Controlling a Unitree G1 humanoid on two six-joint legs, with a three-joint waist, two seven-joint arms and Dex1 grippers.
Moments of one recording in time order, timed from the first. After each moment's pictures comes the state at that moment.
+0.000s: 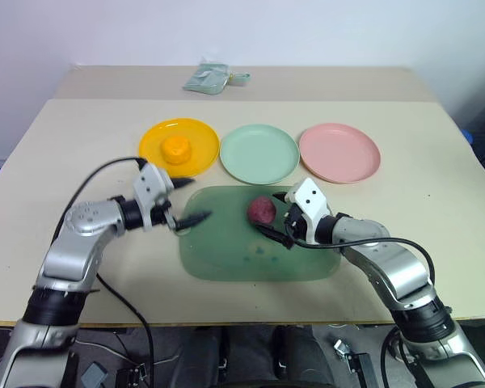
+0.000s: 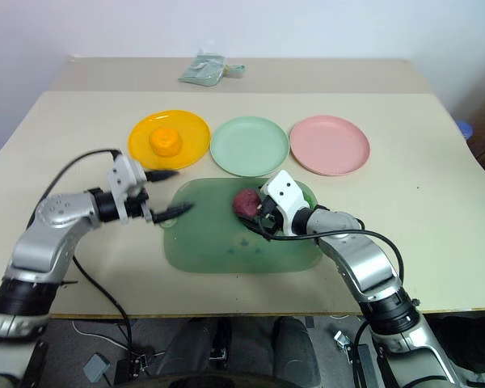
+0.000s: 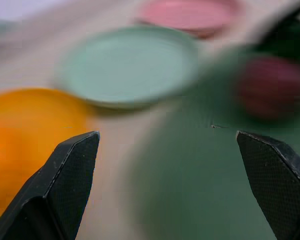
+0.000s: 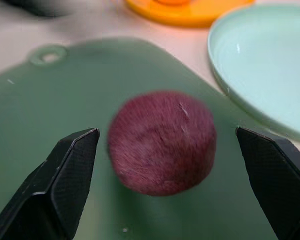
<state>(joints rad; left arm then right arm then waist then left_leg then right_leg) -0.26 0.68 -0.03 -0.22 -0.37 0.34 -0.98 -0.35 -0.50 0.24 -0.31 0.29 0.64 0.55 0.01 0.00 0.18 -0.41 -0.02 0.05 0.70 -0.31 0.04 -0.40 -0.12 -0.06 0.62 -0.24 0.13</state>
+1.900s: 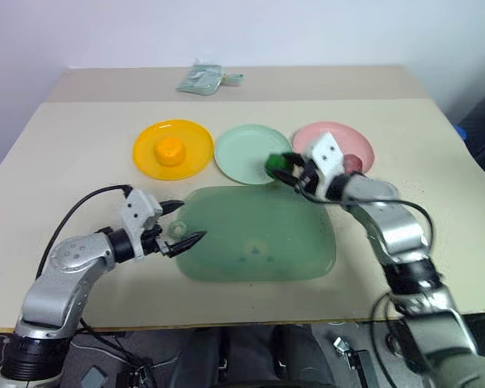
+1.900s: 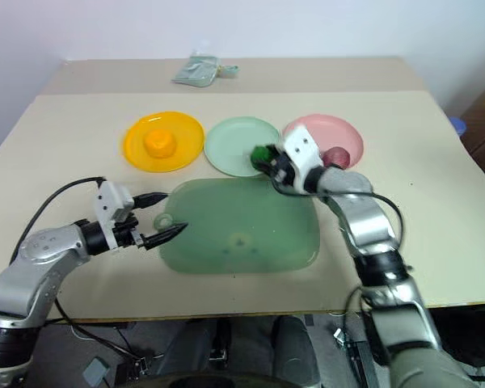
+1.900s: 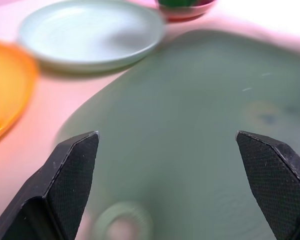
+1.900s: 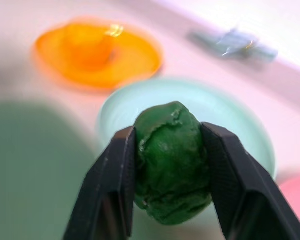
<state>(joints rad) -0.04 0.65 0.14 -0.35 -0.43 0.43 -0.82 -0.71 -0.33 0.12 0.14 0.14 0.36 0.56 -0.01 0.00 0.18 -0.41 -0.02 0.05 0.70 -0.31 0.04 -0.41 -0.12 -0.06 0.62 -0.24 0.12</state>
